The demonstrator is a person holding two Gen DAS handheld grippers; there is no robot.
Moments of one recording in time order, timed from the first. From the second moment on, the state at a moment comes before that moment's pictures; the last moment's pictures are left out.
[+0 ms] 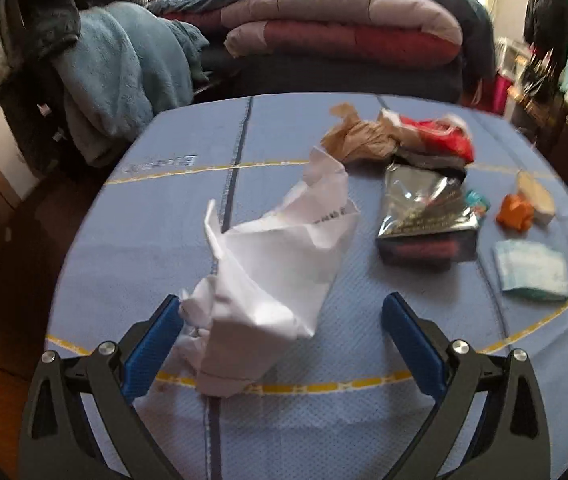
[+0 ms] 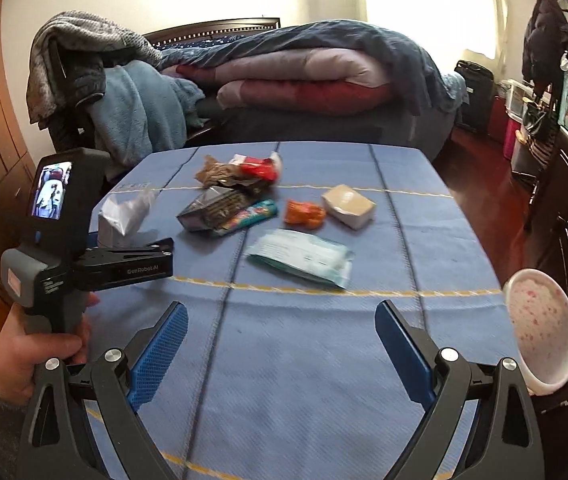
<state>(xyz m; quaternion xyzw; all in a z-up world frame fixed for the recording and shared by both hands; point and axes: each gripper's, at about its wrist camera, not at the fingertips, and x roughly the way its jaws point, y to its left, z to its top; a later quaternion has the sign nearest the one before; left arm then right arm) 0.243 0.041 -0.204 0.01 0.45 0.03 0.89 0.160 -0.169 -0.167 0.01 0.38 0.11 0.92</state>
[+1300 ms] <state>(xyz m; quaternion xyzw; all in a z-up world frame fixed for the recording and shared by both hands) 0.175 0.129 -0.153 -0.10 0.34 0.03 0.93 0.251 -0.068 -0.185 -0.01 0.43 0.07 0.90</state>
